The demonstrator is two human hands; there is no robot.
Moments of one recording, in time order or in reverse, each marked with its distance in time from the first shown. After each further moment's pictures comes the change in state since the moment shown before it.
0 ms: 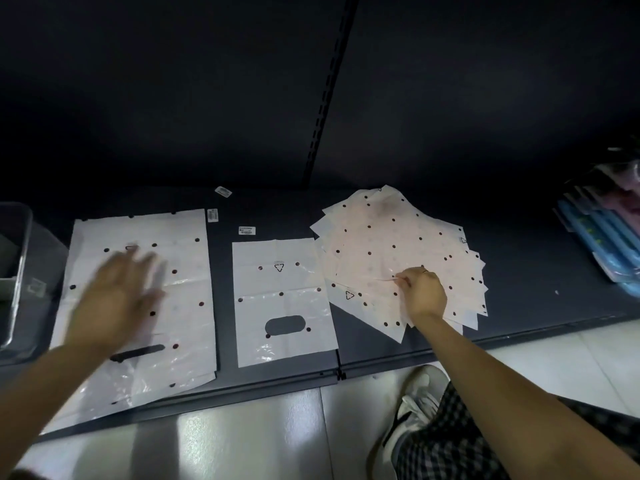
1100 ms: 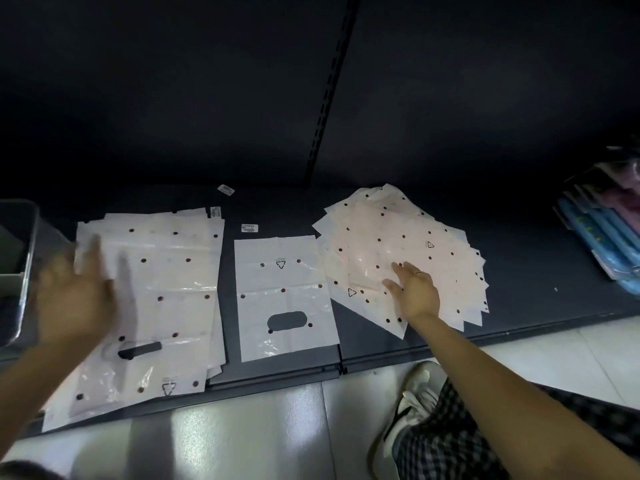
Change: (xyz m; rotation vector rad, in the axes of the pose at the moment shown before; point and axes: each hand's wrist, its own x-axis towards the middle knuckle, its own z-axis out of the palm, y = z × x) left_hand 0.001 -0.024 -0.012 0.099 0.210 -0.223; right_hand -0.009 -0.004 0.002 -0.002 -0.193 -0.030
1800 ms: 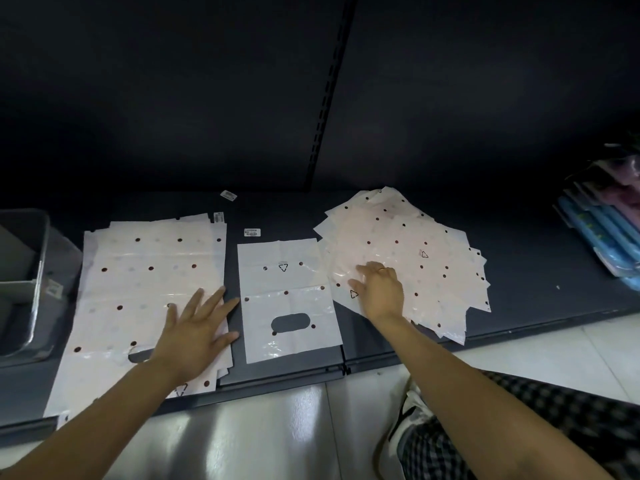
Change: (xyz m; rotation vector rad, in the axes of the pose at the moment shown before) left_hand -0.058 0.082 0.035 0.138 -0.584 0.392; right_hand -0.015 -0.065 0.017 -0.061 0.051 -0.132
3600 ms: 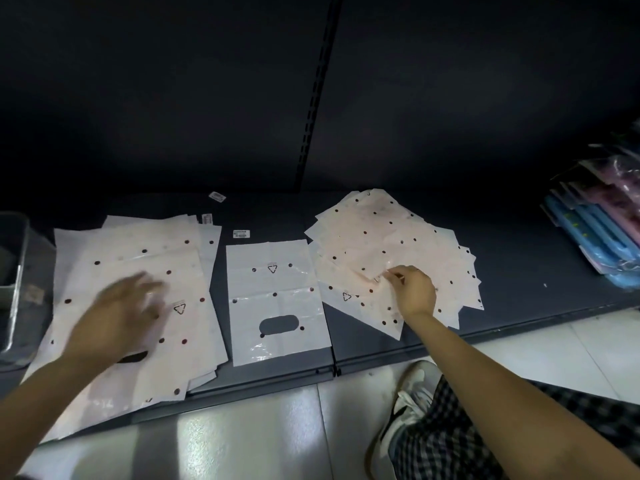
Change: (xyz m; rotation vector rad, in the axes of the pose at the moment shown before) left_hand -0.013 -0.056 -0.040 -0.298 0.326 -0.143; right_hand 0.006 0.064 -0.021 0.259 0.220 0.165
